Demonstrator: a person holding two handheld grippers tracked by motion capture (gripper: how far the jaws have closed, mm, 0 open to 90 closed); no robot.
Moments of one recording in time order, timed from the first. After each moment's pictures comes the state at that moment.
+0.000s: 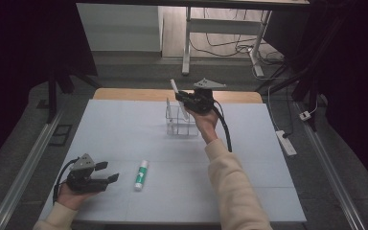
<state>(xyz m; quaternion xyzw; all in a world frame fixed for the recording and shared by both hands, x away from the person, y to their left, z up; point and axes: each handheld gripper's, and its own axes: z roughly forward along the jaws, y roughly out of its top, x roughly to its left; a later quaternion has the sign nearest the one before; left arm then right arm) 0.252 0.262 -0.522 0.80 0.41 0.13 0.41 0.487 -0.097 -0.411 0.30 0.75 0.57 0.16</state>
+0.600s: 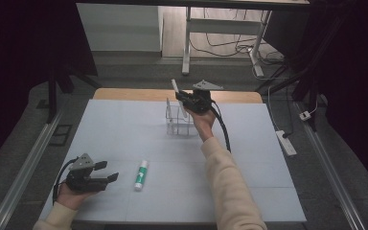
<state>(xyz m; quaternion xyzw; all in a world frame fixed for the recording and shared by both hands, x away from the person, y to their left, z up) 0.252 0.263 -0.521 0.80 0.42 0.13 0.41 0.508 -0.094 -0.437 0.31 0.74 0.57 0.17</state>
